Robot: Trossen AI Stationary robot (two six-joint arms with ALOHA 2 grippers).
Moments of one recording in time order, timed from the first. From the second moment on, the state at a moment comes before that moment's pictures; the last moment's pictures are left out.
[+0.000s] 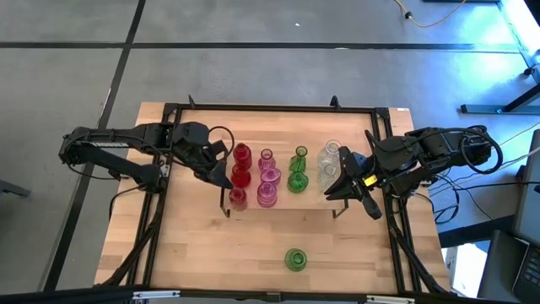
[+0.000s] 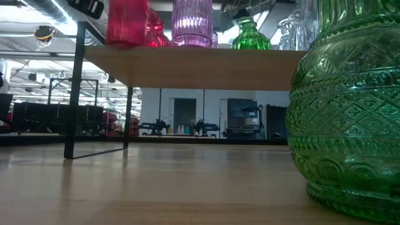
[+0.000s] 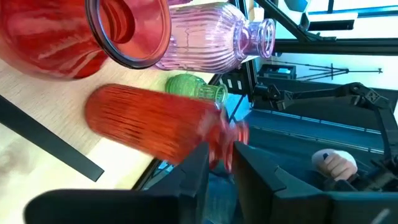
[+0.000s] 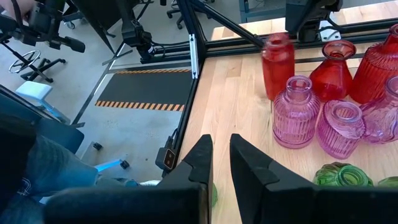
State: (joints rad) left arm 0.03 1.09 1.11 -0.64 0.44 -1.26; right arm 0.33 1.26 1.65 -0.89 -0.10 0.30
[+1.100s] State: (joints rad) left arm -0.16 1.00 1.12 -0.69 0.11 -1.26; right arm 0.33 1.26 1.65 -0.92 -0.10 0.31
